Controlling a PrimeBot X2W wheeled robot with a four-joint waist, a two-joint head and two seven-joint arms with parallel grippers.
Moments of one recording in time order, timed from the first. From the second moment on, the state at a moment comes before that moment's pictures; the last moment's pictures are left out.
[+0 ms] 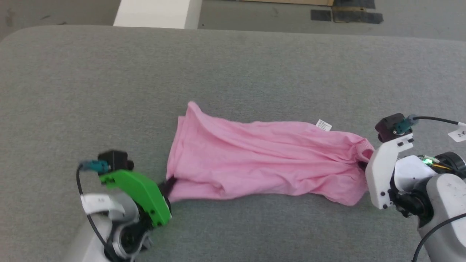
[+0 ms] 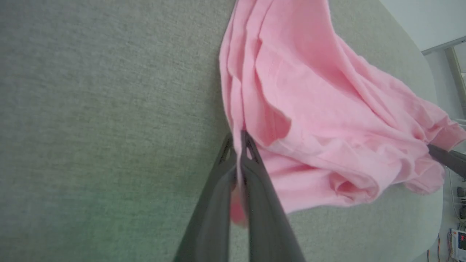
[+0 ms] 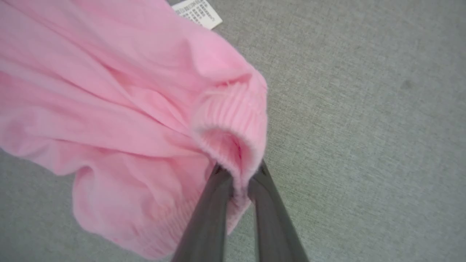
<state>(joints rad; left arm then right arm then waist) -0.24 0.33 -0.34 0.12 -0.94 0.13 0.45 -0.35 -0.31 0.17 0.19 0.32 0.13 0.81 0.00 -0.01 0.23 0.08</state>
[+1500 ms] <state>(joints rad) -0.17 0.30 -0.10 0.02 -0.50 0.04 -0.26 -0.28 -0.07 -0.04 0.19 0.07 0.13 0.82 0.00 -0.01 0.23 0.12</state>
